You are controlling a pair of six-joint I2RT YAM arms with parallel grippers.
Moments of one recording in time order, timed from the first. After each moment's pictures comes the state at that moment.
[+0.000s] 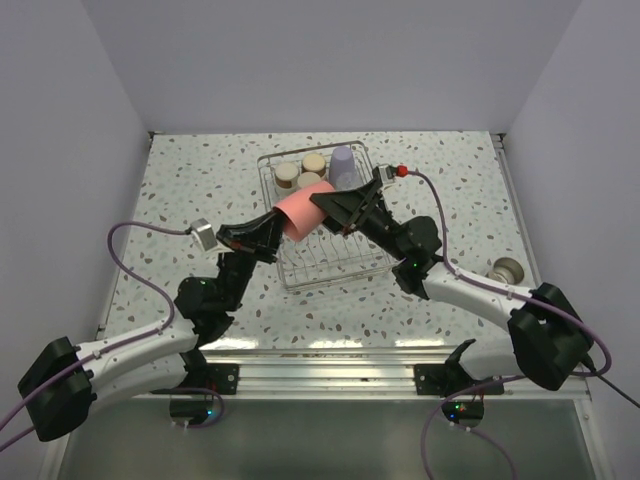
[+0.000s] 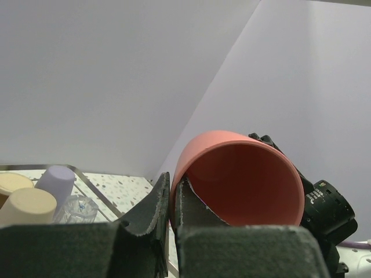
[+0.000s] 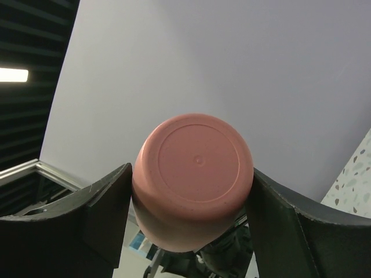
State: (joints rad) left arm -0.88 0.90 0.35 1.16 -0.35 -0.43; right arm 0.72 1.34 0.72 1.06 -0.28 1.48
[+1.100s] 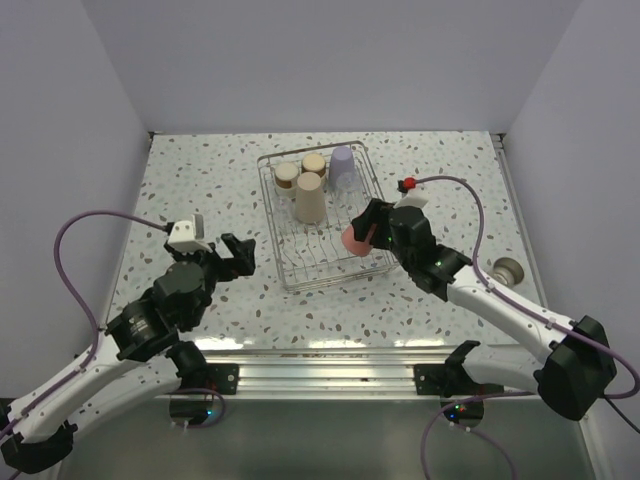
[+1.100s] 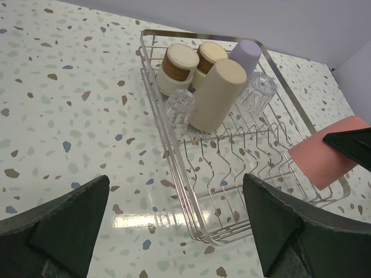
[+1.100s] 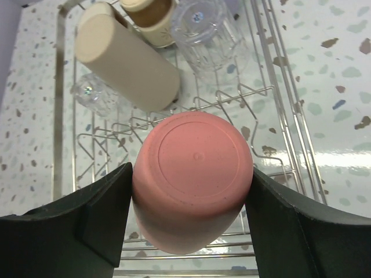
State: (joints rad) left arm -0.88 0.54 0.71 -0.42 -0.71 -0.52; right arm 0.69 1.15 0.81 -0.08 0.36 0.65
